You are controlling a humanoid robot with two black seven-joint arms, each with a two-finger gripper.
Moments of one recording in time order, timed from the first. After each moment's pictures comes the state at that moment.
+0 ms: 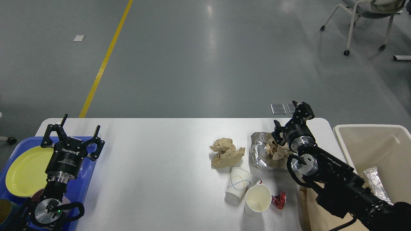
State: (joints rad) left arm -0.19 0.15 -1.53 -0.83 0.28 -0.65 -0.18; right arm 0.60 -0.14 0.71 0.65 -0.04 -0.06 0.36
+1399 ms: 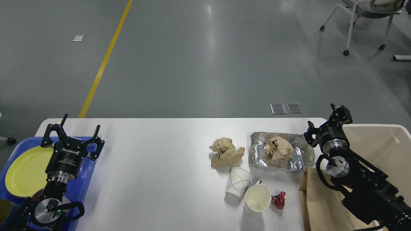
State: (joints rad) left arm -0.19 0.16 -1.53 -0.83 0.28 -0.65 -0.18; right arm 0.52 -0.25 0.85 0.67 -0.03 -0.05 0.36
